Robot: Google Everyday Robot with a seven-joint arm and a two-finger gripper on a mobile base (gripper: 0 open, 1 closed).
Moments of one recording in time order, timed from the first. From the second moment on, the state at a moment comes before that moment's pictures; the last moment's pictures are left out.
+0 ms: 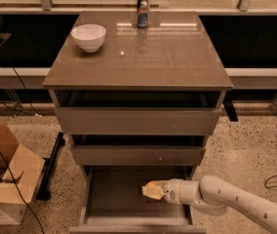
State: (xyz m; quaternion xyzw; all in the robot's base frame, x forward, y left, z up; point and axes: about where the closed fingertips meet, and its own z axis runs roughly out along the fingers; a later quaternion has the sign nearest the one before) arm 0.508 -0.058 0.402 -0.20 0.83 0.42 0.30
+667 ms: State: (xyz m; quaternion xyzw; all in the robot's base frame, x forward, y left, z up) arm 0.516 -0.040 0.378 -0.25 0.84 0.38 0.28
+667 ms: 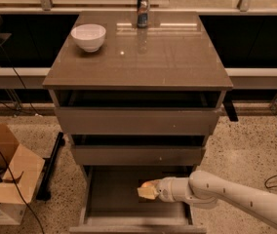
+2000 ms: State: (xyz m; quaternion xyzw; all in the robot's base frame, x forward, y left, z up) arm 0.551 -0.043 0.240 -0.19 0.82 0.46 0.29
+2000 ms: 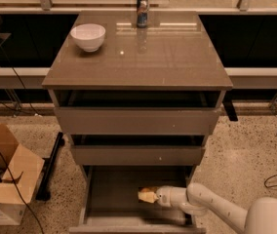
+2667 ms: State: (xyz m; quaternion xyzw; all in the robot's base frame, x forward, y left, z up) arm 0.547 -0.025 0.213 -0.20 0.83 0.45 0.27
